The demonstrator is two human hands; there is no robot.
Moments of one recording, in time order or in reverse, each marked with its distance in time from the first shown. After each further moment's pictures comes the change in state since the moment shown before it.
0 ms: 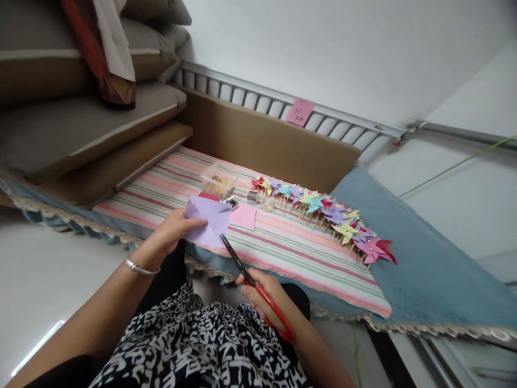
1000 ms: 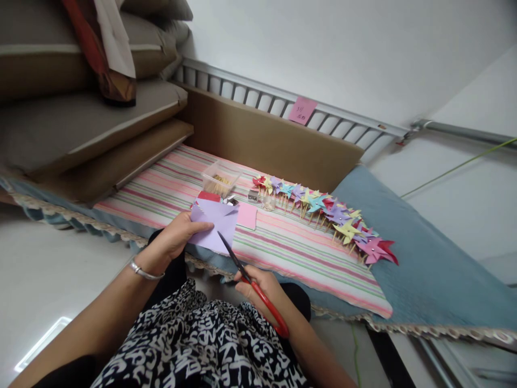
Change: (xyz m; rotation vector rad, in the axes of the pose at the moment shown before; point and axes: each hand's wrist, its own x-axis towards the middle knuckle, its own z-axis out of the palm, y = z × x) left_hand -0.007 -0.004 0.011 -0.059 -0.073 -0.038; right_hand 0.013 -0.003 0.004 -0.151 0.039 -0.067
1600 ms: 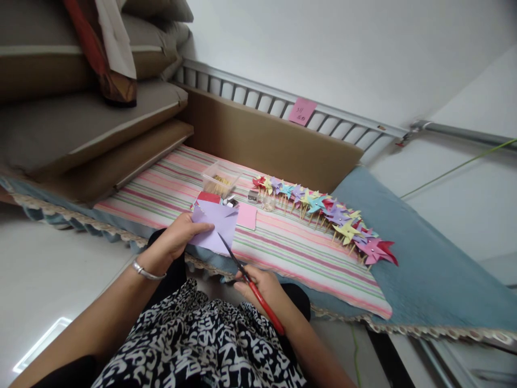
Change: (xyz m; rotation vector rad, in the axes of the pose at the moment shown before) left_hand -0.001 0.001 0.005 -0.013 0.051 -0.005; right_hand 0.002 0.001 -0.003 -0.216 0.075 -0.086
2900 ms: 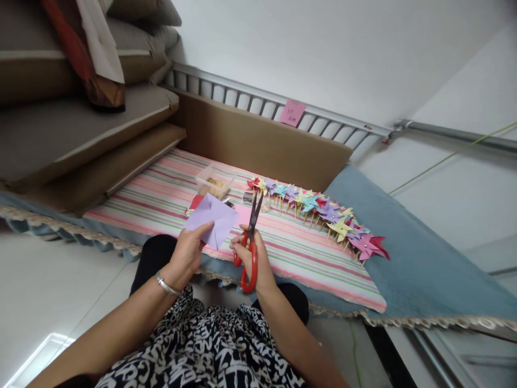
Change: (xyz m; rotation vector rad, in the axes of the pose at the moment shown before) left_hand 0.013 -0.036 0.035 -0.477 0.116 0.188; right_hand 0.058 -0.016 0.013 0.674 0.473 -0.047
